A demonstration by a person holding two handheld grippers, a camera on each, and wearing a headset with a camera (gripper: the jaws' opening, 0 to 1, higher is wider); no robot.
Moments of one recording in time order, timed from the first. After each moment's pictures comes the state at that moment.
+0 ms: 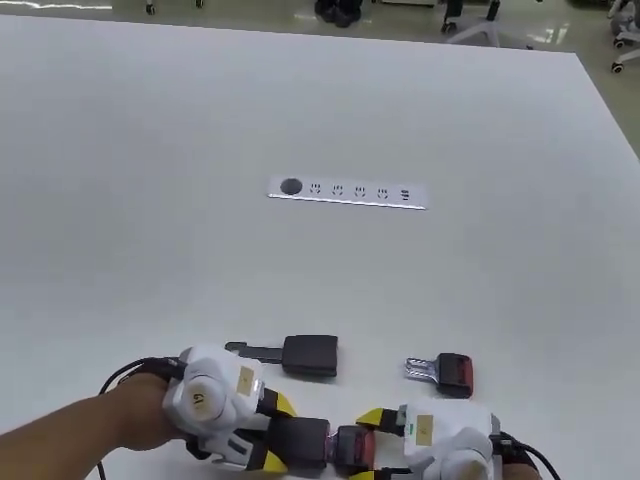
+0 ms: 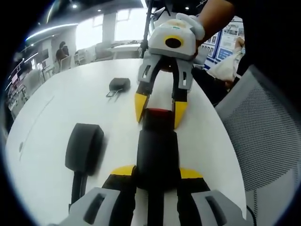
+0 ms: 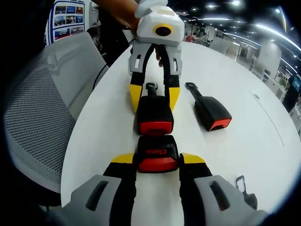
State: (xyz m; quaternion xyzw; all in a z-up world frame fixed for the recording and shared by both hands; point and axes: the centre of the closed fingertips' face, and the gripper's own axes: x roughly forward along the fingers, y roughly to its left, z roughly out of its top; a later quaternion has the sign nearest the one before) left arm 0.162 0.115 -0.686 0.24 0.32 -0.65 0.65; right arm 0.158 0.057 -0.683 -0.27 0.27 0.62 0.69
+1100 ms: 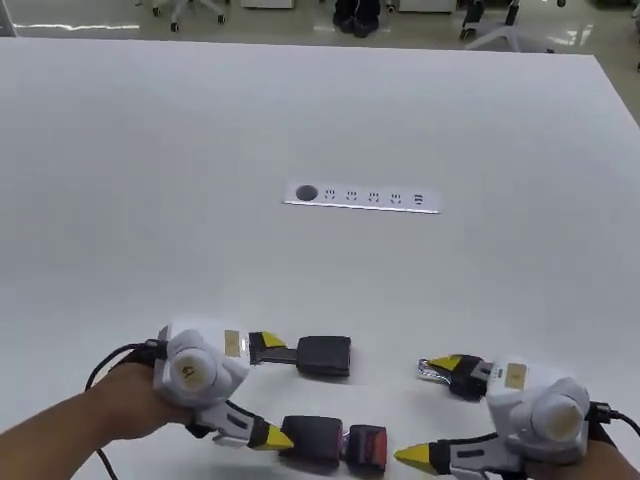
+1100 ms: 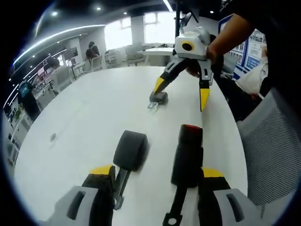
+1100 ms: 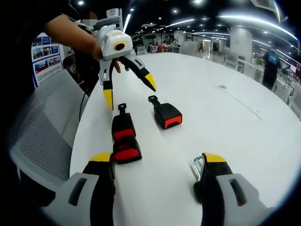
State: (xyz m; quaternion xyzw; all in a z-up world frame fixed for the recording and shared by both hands) left arm 0.219 0.144 -0.635 0.23 0.31 -0.54 0.75; right arm 0.213 0.005 -0.634 -0.16 0.28 0.55 0.77
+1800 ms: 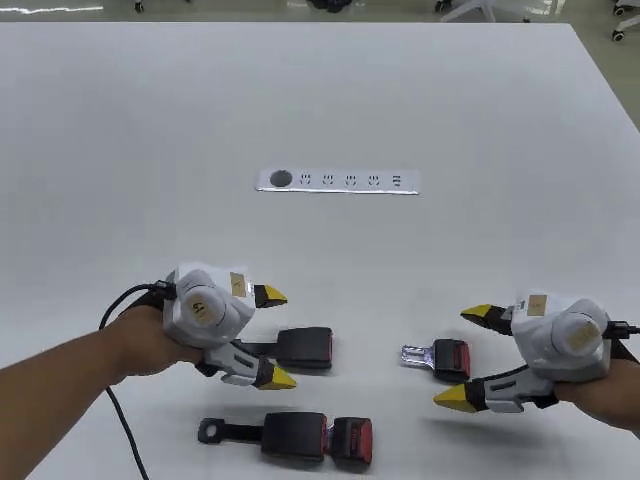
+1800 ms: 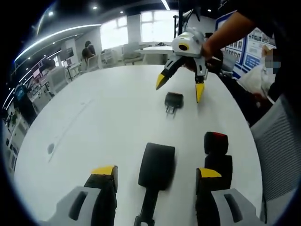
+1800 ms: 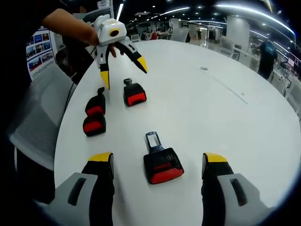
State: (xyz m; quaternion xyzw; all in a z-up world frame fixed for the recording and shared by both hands) left arm 0.275 0.117 -0.649 0.24 0.32 -0.56 0.73; right arm 0.270 -0.061 -0.661 -0.19 0.33 0.53 0.76
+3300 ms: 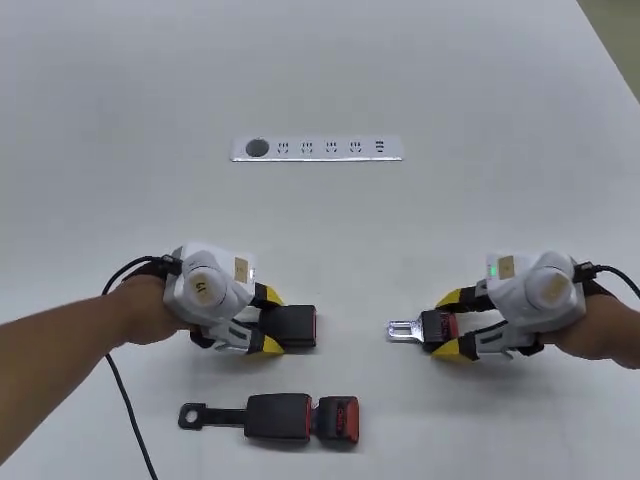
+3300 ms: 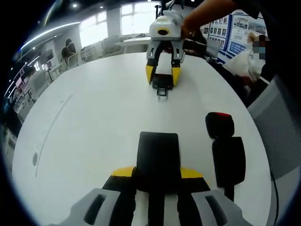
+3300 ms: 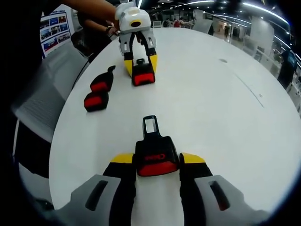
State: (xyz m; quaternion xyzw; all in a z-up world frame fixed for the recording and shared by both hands) left arm 0.281 0.116 -0.676 0.28 0.33 -0.61 0.66; right arm 0.274 -0.071 -0.688 -0.25 0.35 0.59 0.68
